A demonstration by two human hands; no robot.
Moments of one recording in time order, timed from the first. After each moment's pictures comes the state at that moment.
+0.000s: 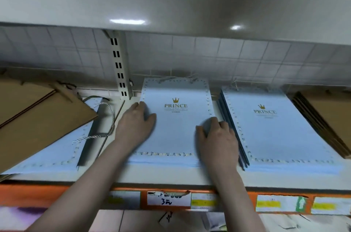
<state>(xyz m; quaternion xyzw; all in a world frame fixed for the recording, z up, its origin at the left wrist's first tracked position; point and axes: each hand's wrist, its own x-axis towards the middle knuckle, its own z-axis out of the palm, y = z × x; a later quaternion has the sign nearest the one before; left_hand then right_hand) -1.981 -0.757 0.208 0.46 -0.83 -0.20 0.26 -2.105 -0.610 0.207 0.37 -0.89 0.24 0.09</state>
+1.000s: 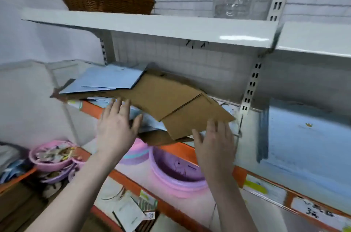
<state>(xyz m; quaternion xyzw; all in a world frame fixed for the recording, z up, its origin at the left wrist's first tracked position) -1.617 -0.749 0.232 0.64 -0.69 0.10 0.33 -1.823 -0.694 0.216 0.57 -0.76 0.30 0.10</state>
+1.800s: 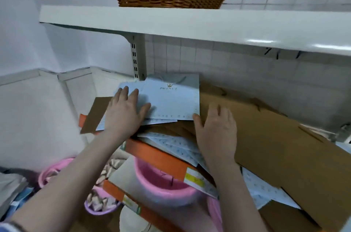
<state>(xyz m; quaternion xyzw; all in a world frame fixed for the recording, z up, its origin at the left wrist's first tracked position) -1.423 -0.987 0.250 0.63 -0.72 0.07 0.28 -1.617 -0.908 0.248 0.58 -0.75 0.31 0.07</state>
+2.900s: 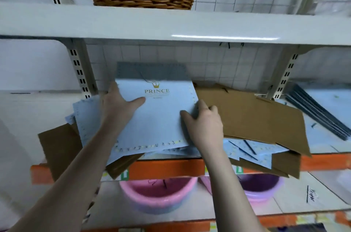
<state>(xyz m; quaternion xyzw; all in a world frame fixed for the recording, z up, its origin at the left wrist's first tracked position) -1.416 -1.080 0.271 0.46 -0.73 -0.28 0.43 -1.548 -0.936 0.254 0.36 -0.85 0.38 0.04</state>
